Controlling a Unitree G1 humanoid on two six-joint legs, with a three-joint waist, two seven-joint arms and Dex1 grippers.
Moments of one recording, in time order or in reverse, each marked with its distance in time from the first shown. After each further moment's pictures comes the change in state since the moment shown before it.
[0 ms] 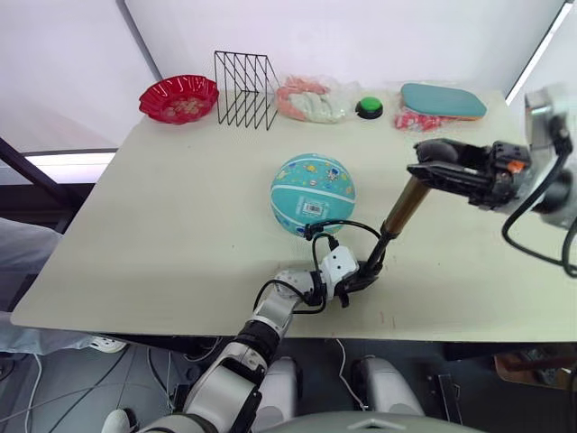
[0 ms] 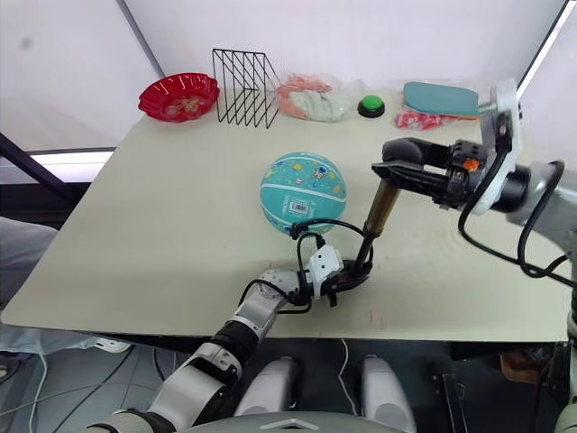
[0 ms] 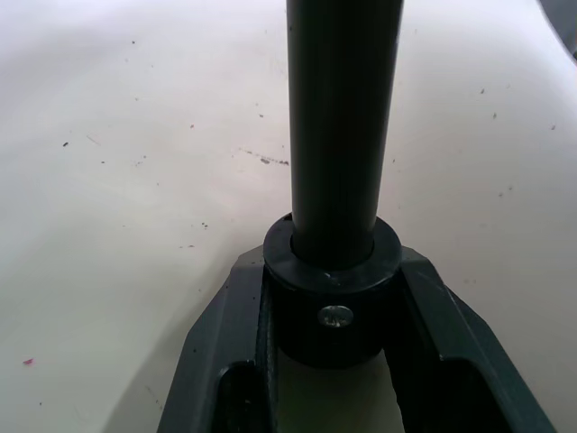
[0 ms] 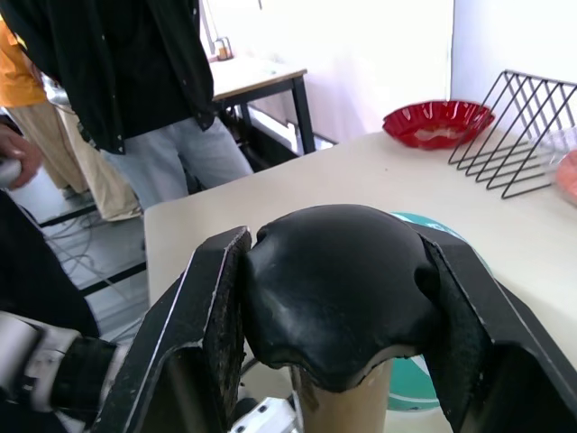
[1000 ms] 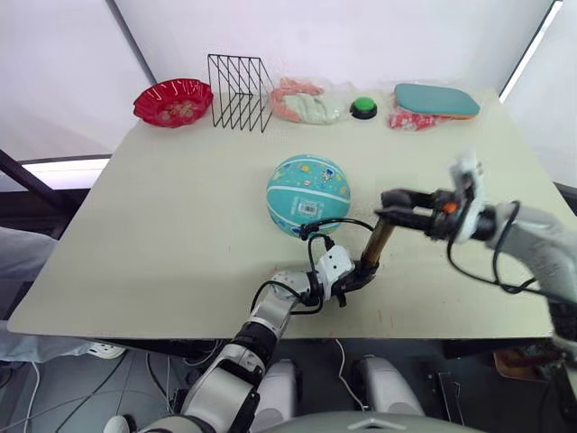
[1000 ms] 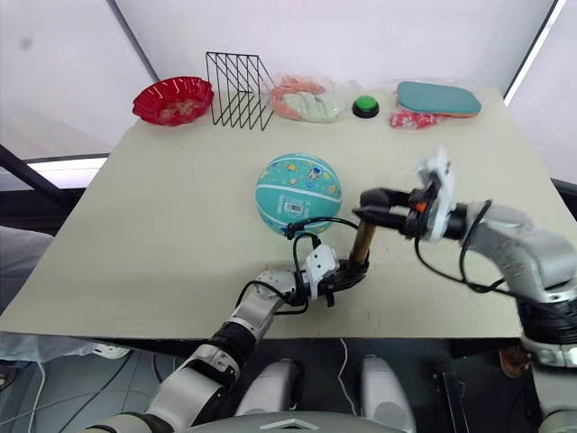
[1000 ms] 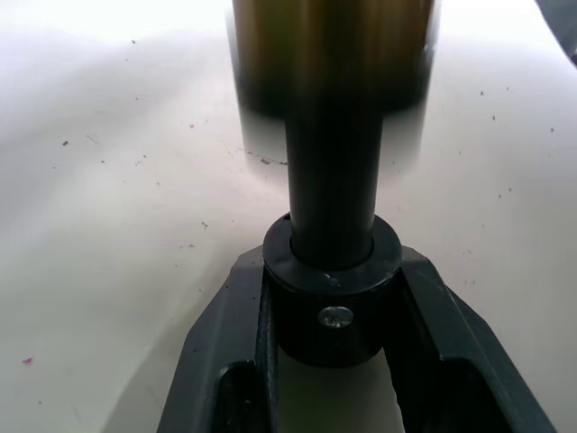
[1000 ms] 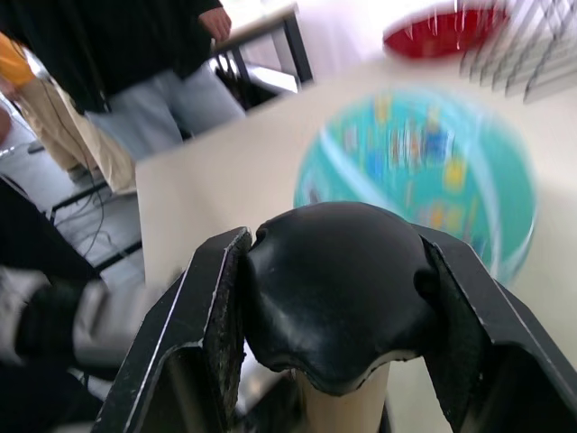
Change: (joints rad) left arm 0.003 -0.006 0.007 -0.010 -0.026 -0.010 -0.009; right arm -0.088 0.042 0.043 0.091 -0.047 0.065 0.018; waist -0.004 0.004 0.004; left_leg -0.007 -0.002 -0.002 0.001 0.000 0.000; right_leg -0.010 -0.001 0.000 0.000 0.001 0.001
